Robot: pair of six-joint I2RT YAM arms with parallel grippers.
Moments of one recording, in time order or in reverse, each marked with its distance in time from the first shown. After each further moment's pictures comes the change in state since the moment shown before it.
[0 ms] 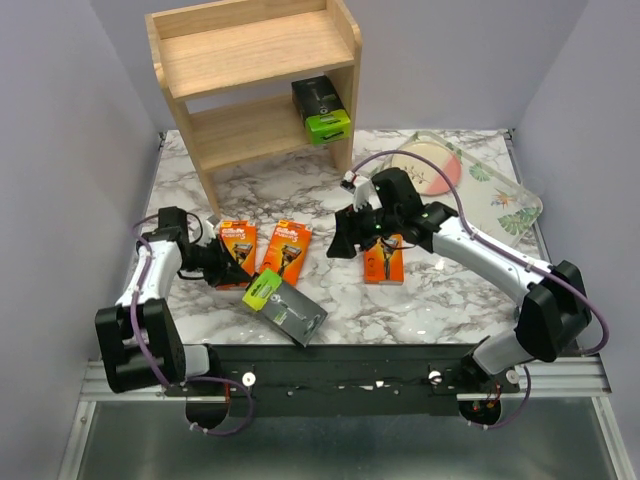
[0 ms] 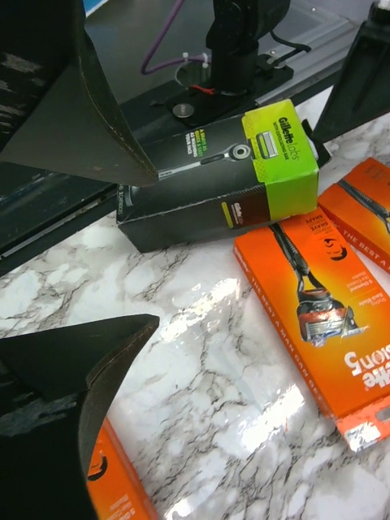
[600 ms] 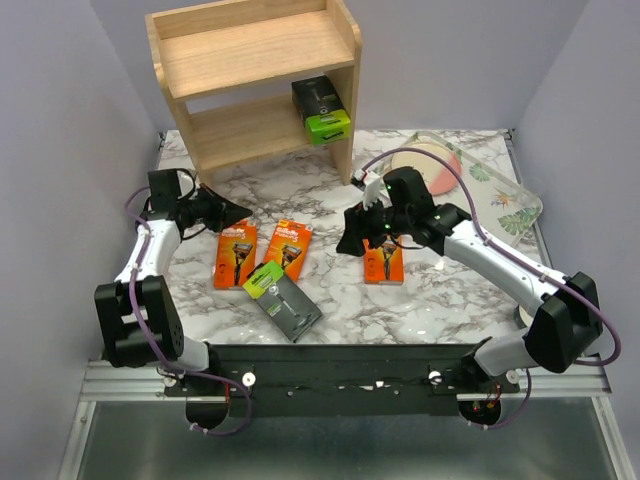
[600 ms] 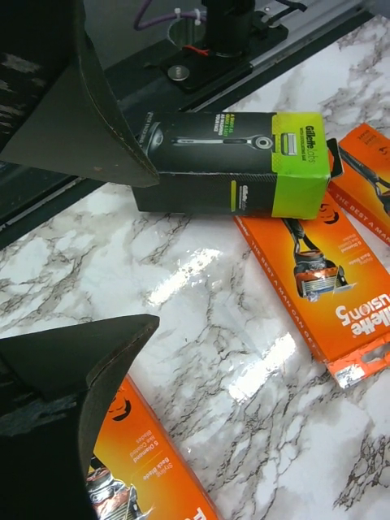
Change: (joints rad) left arm -0.039 0.090 0.151 0.601 0.060 -0.723; right arm -0.031 -0.088 -0.030 -0.035 0.081 -0.085
